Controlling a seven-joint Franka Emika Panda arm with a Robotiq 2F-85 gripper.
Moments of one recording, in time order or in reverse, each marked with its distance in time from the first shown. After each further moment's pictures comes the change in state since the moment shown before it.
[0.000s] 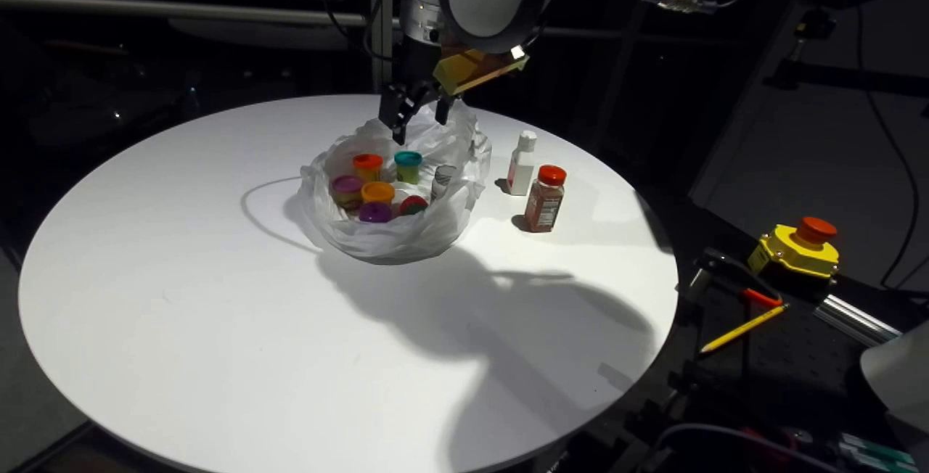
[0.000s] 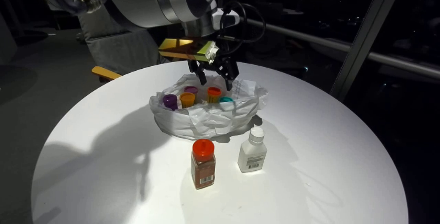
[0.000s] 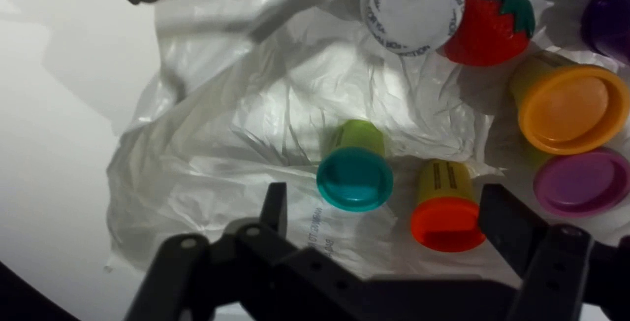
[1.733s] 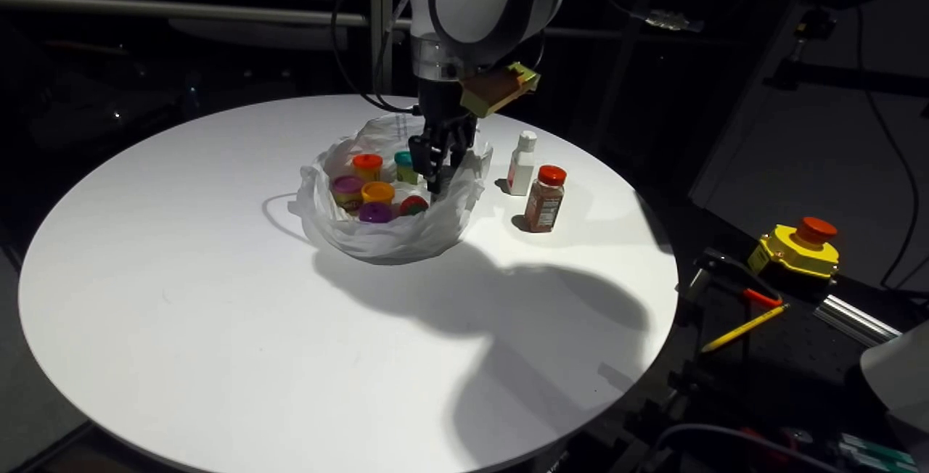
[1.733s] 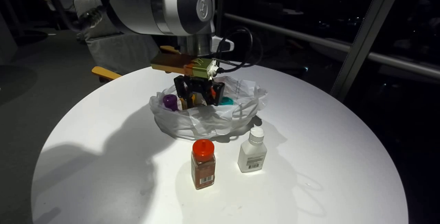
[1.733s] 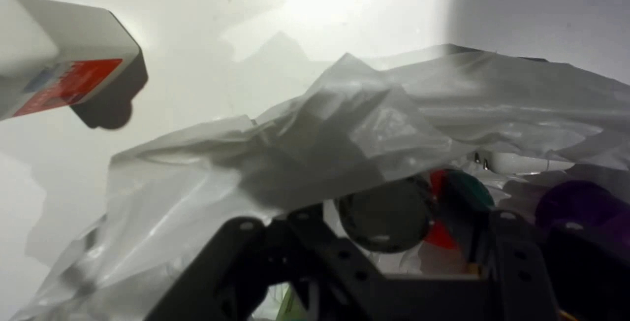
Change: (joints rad) arm -0.115 0.037 0.140 0.003 0.120 -0.215 -0.264
